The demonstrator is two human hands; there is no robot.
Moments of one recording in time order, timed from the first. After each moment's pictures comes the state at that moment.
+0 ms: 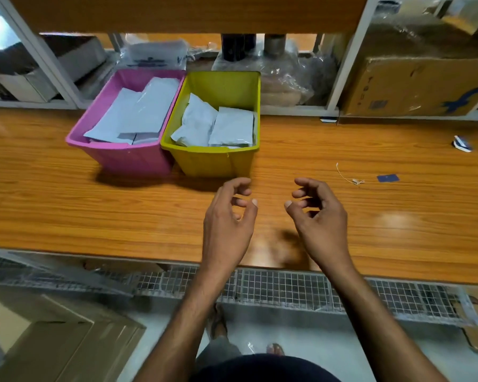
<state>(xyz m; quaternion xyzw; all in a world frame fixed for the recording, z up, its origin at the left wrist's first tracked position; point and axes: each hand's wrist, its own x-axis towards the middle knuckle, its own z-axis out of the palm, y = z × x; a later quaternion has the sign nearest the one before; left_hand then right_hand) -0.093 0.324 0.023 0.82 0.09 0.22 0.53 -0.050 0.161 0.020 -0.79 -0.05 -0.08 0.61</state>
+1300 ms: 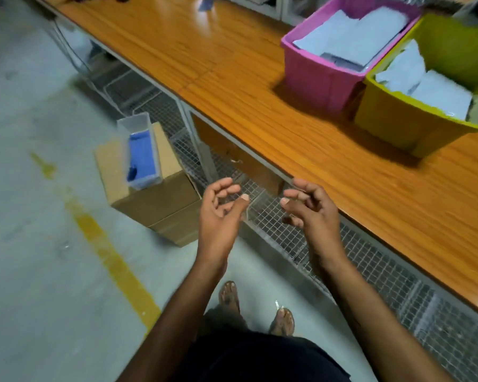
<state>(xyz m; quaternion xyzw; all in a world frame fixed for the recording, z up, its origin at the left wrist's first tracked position) -0.338 0.422 -0.006 0.53 0.45 0.32 0.64 -0.209 0.316 0.003 -0.65 -0.13 0.36 0.66</state>
